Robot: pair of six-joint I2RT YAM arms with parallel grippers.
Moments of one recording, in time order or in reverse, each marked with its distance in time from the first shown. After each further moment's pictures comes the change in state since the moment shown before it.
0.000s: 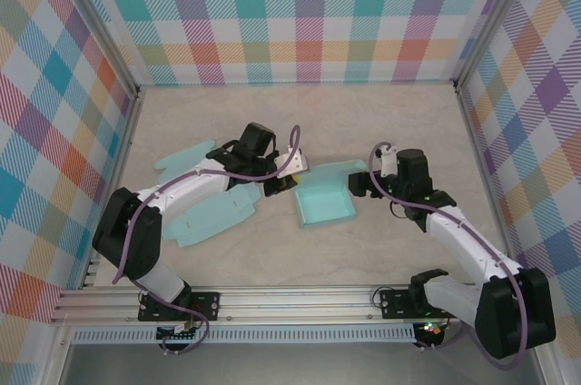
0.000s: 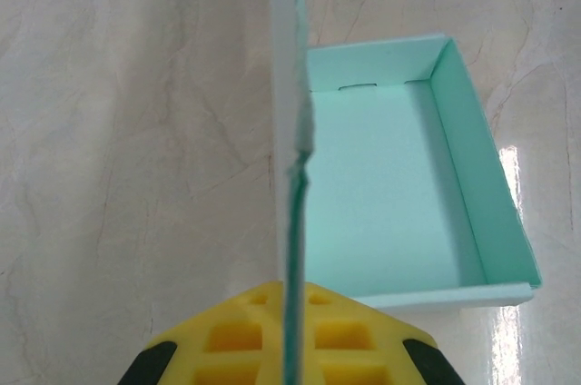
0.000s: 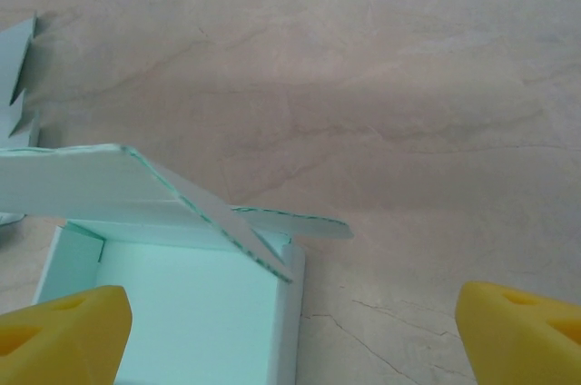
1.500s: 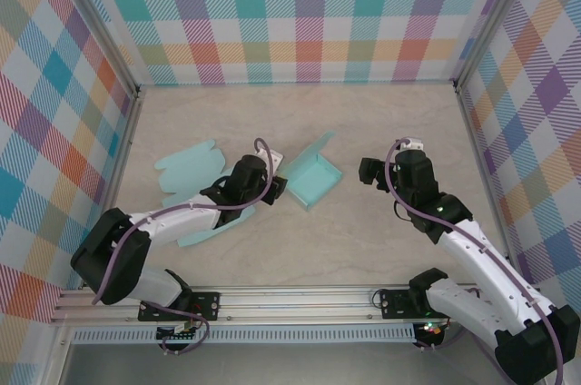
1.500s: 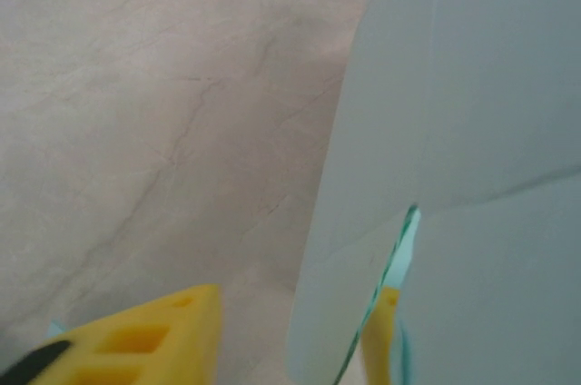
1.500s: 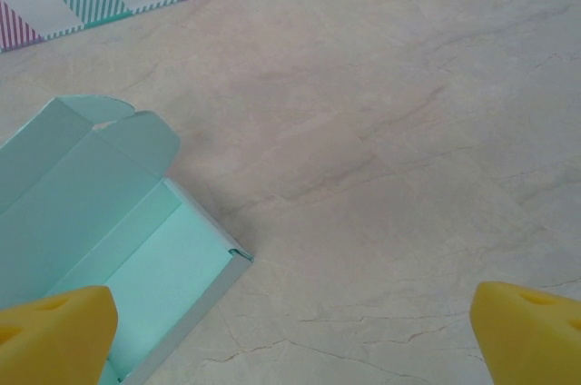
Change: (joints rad) left arm -0.093 -0.166 -0.392 0.492 -0.588 -0.730; right arm 0.178 -0.210 0.146 -0.262 0.510 0.281
